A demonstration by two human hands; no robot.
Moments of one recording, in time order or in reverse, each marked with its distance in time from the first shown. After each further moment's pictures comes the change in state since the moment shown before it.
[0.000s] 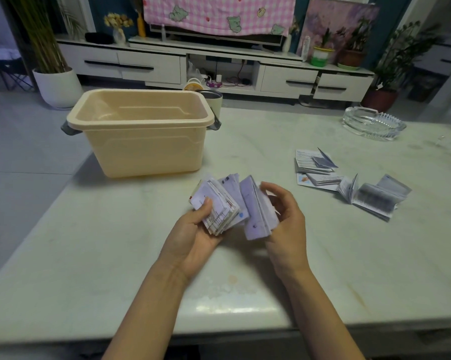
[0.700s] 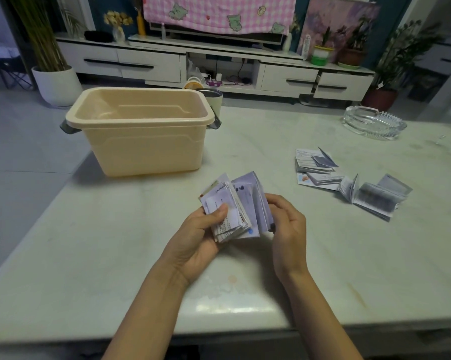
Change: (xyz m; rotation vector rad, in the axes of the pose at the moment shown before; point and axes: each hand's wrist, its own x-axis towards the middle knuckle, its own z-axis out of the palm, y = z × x) left_hand -0.004 -0.004 0.006 0.124 -0.011 -0.031; right_hand -0.007 -0.008 0.004 0.057 -0.003 0.018
